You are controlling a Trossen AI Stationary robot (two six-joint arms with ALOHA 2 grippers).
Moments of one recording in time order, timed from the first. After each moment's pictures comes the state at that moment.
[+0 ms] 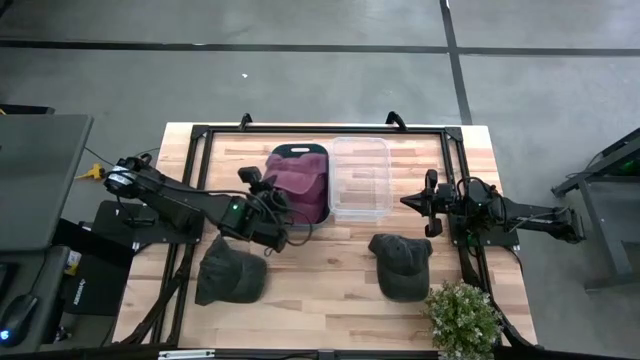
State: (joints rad) left arm -0.32 1.51 1.27 -1.15 -1.16 -0.40; right arm -0.15 0.05 0.01 0.04 -0.06 0.08
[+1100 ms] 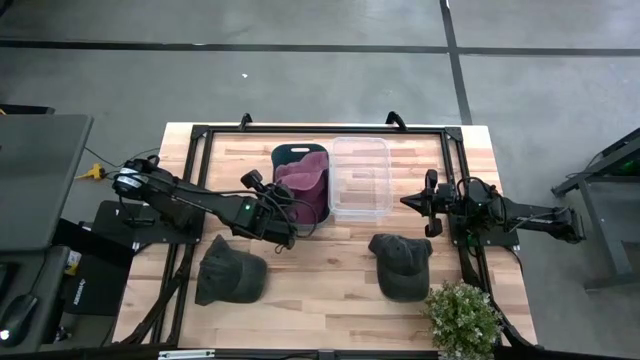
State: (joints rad) left arm -0.27 1.57 1.24 -1.06 -1.06 -0.71; right arm -0.15 0.05 0.01 0.04 -0.06 0.08
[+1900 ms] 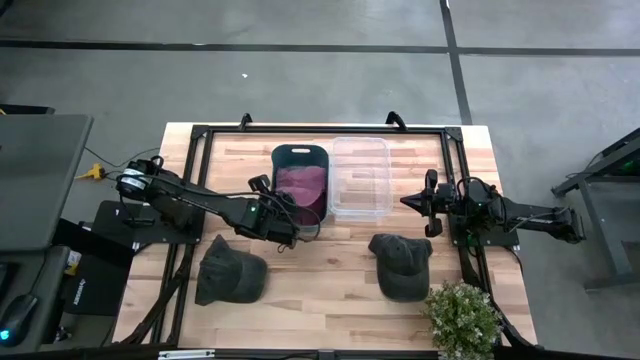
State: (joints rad) left arm -0.25 1.61 1.18 -0.98 -0.87 -0.50; right arm -0.15 0.05 0.01 0.04 -0.06 0.08
